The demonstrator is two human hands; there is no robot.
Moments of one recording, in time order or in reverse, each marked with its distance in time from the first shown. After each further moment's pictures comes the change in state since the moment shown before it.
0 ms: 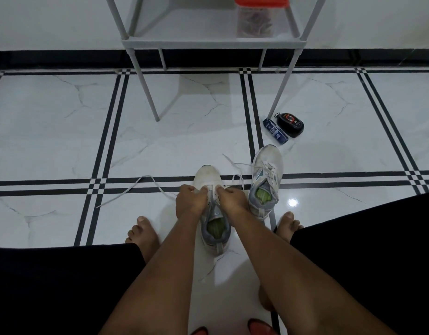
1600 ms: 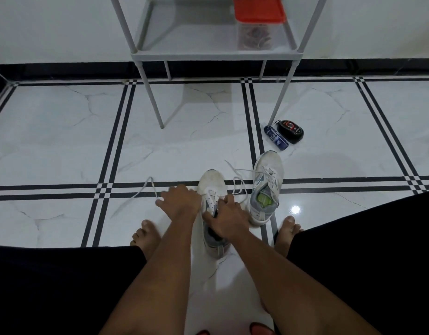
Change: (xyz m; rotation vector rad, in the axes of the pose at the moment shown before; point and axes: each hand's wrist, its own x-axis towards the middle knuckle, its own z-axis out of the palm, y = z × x) left_hand 0.006 0.006 -0.030 0.665 0.223 0.148; right_hand -0.043 0.021 -0.008 -0.959 -0.049 -0.577
